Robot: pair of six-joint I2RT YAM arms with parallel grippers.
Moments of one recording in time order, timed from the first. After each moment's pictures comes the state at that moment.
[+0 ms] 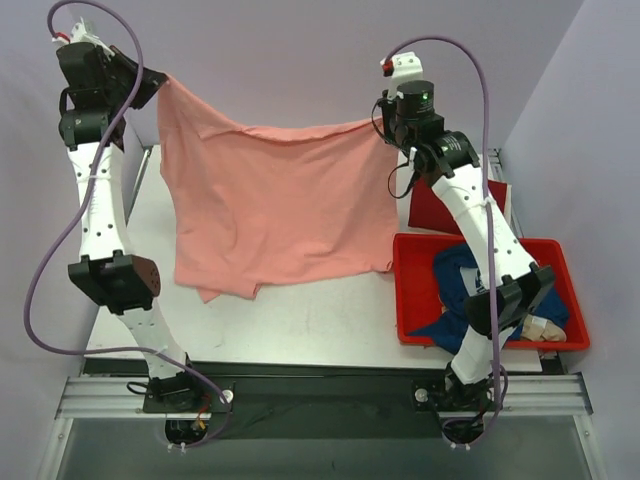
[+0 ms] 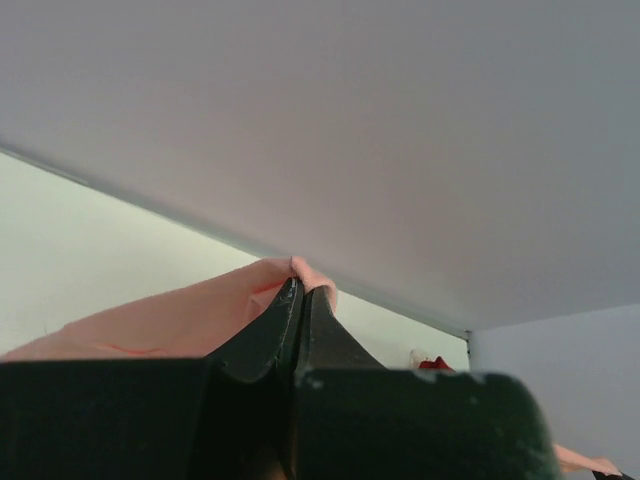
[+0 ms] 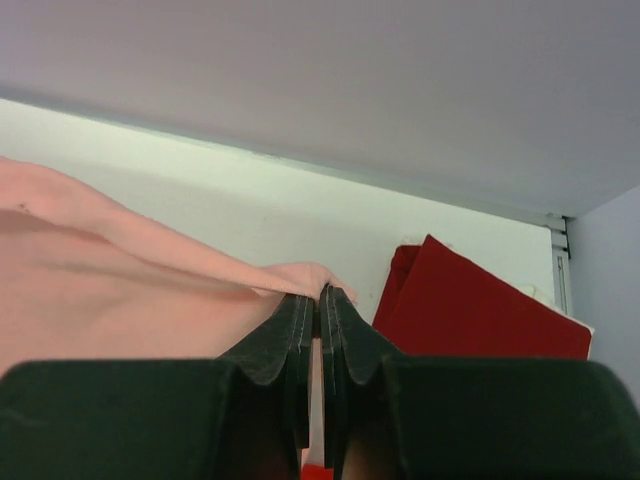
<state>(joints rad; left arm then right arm) 0.17 1.96 2.37 -0.61 0.28 -0.70 0.43 1.76 1.99 -0.59 0.36 -0.08</state>
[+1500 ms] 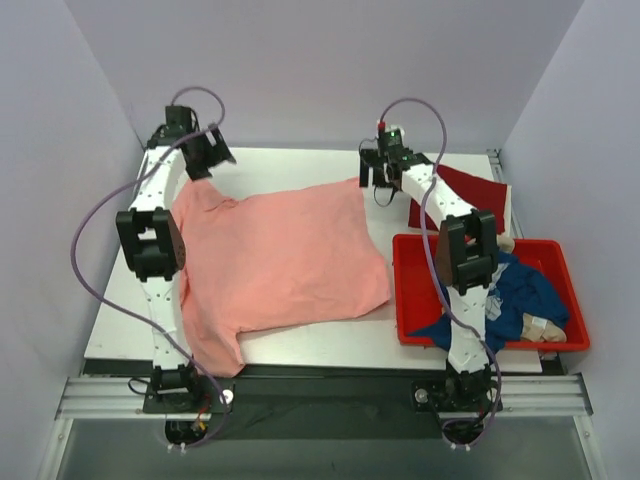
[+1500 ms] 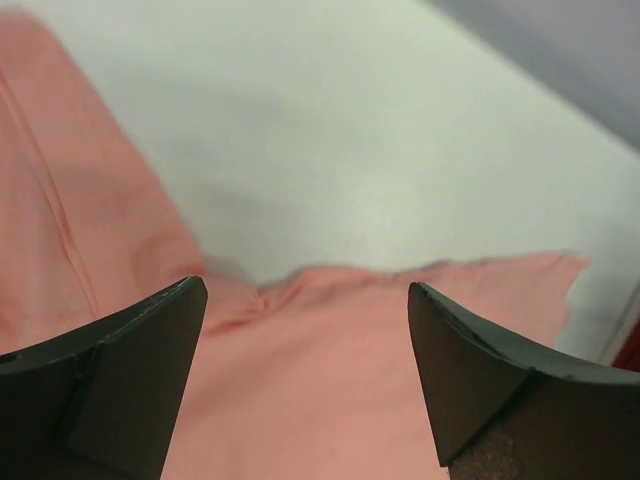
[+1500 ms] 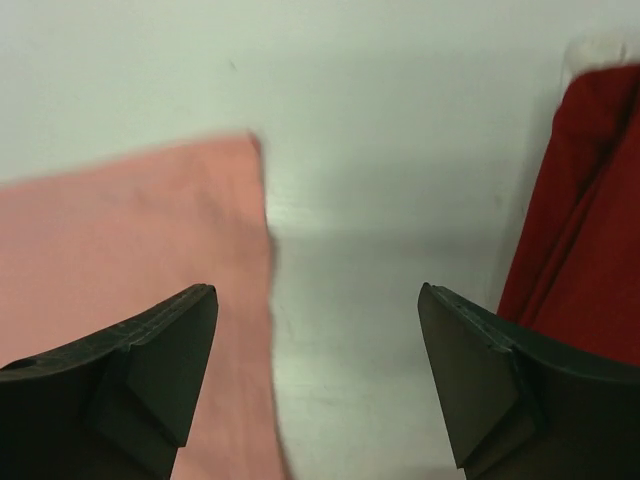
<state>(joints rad) 0.05 2.32 2.31 -0.72 0.21 -0.52 0.32 2.16 1.90 -0.45 0.21 0.19</state>
